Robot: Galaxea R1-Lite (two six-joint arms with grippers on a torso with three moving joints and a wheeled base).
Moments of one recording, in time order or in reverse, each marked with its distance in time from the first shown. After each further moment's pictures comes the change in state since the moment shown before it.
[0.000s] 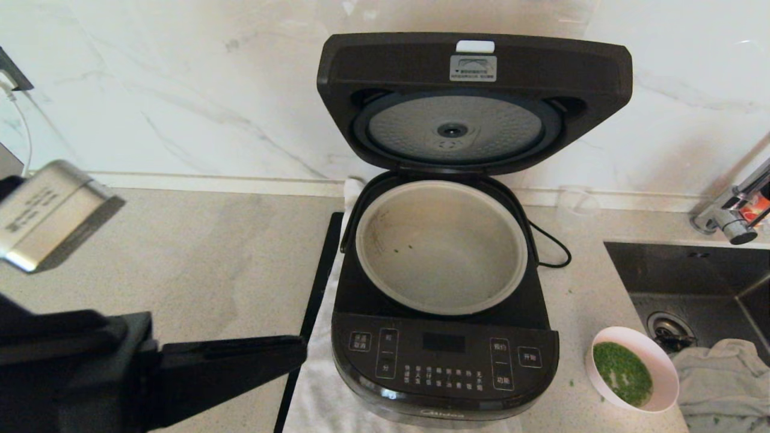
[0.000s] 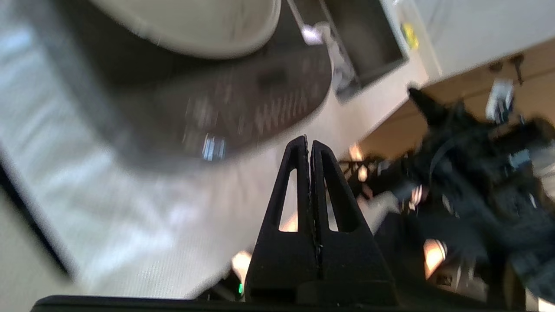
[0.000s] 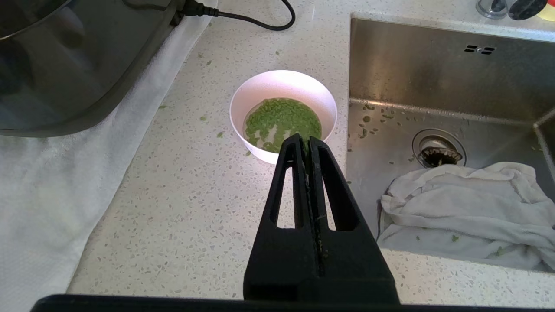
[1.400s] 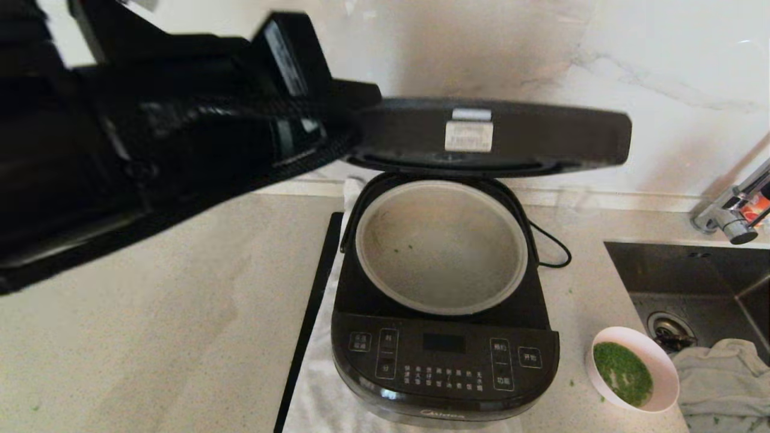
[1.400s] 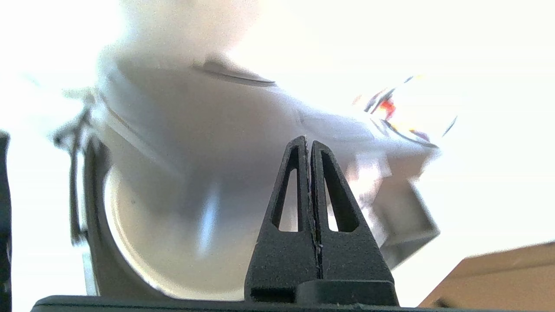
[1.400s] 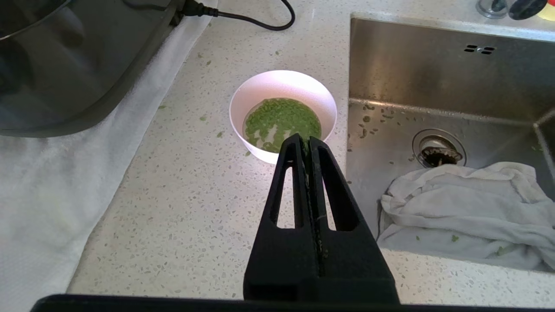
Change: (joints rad) left arm 0.001 0.312 -0.439 -0.219 0.318 0.035; right arm 0.000 0.000 0.000 0.000 0.000 0.000
